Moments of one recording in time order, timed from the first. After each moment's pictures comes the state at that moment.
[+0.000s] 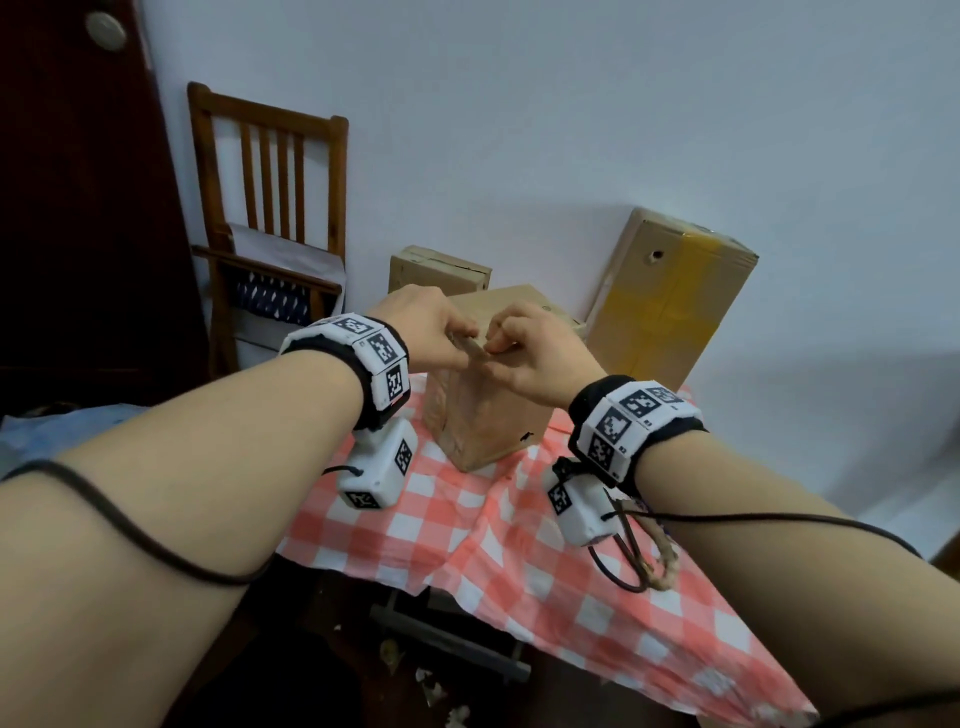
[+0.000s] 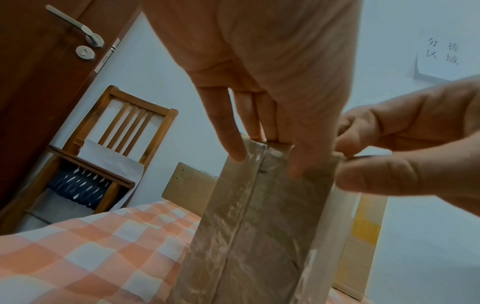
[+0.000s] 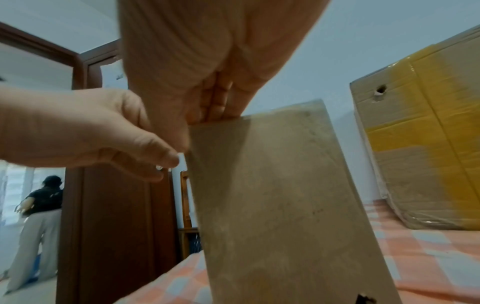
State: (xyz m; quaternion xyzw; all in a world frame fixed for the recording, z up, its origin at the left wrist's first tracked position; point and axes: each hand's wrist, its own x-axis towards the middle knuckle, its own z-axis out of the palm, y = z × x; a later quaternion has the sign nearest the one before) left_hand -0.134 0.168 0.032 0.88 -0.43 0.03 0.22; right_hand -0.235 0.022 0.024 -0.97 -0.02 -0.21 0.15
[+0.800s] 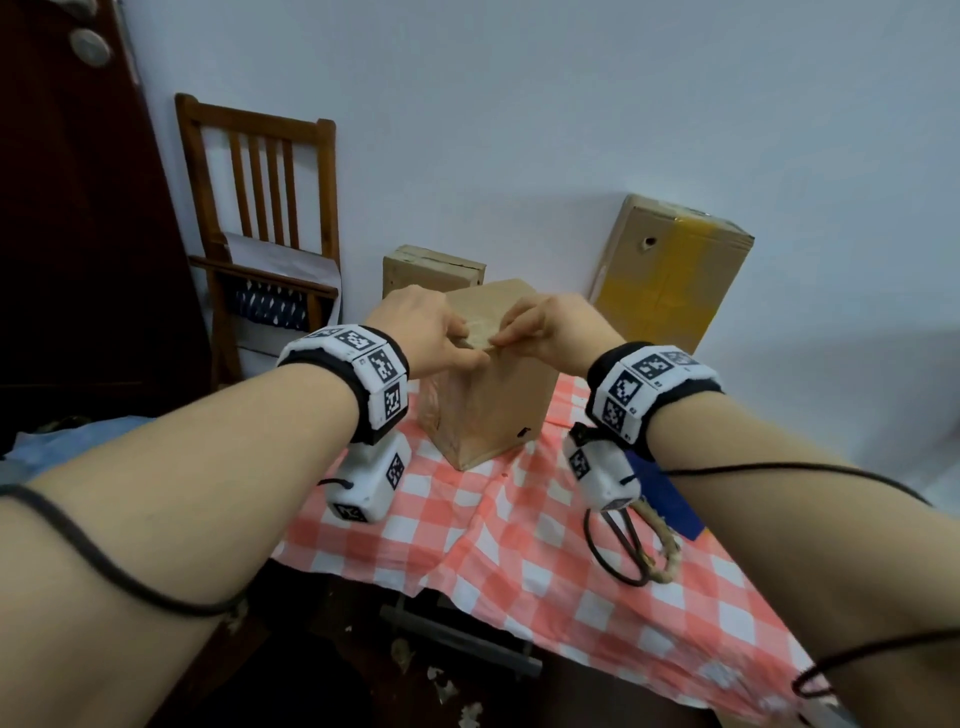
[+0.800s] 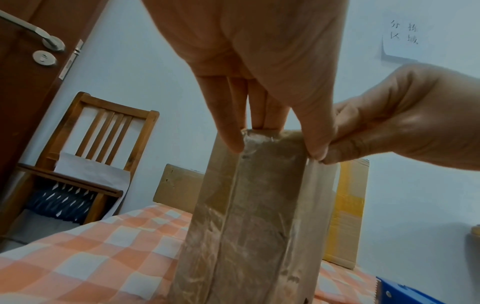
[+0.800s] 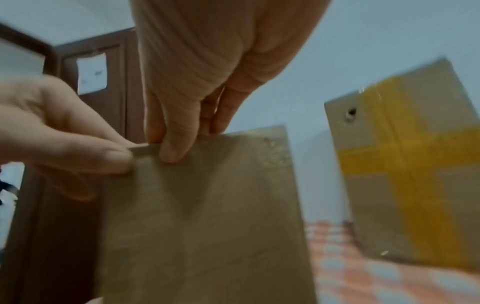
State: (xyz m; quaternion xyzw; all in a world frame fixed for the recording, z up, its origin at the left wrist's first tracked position) left_hand -0.146 0.153 0.033 0.90 -0.41 0.07 0.10; right_hand -0.236 -0.013 0.041 -0.98 -0.05 -0.15 0.13
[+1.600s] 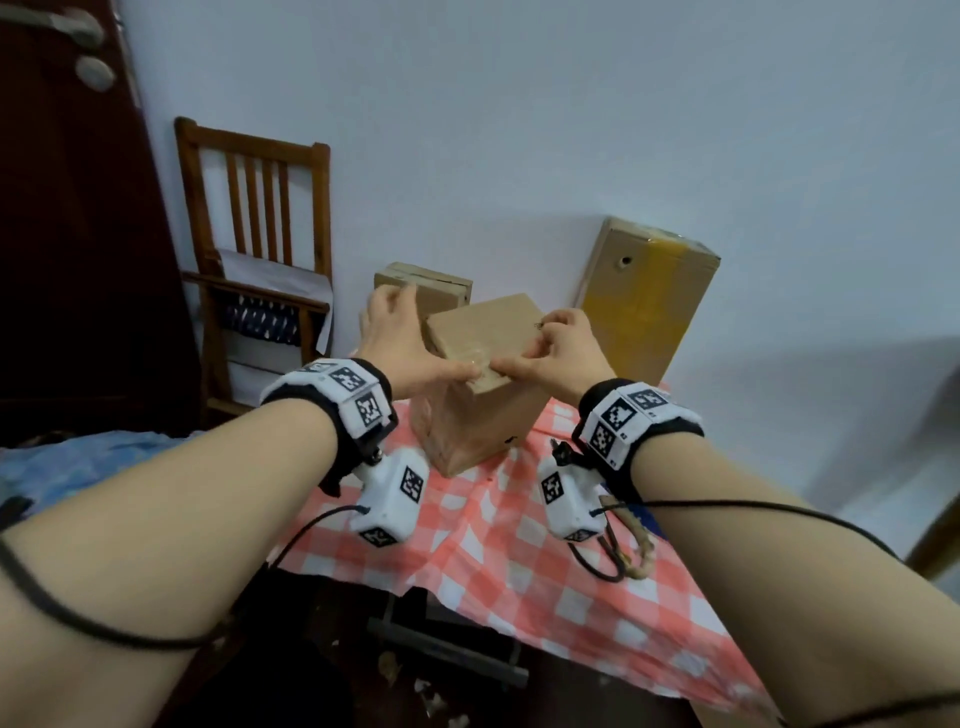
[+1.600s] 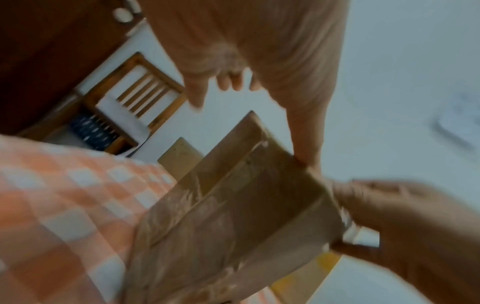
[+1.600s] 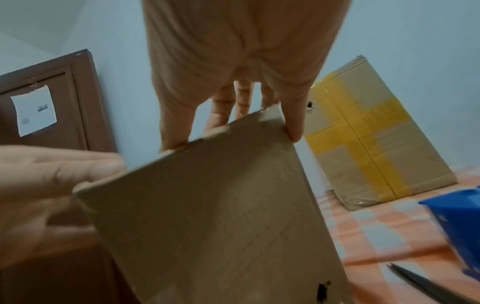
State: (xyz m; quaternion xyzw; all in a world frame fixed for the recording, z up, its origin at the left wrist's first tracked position) left_hand -0.160 0.161 0.018 0.88 -0.30 0.02 0.37; right_hand -0.264 -0.005 0.031 -0.92 0.21 -0.20 0.27
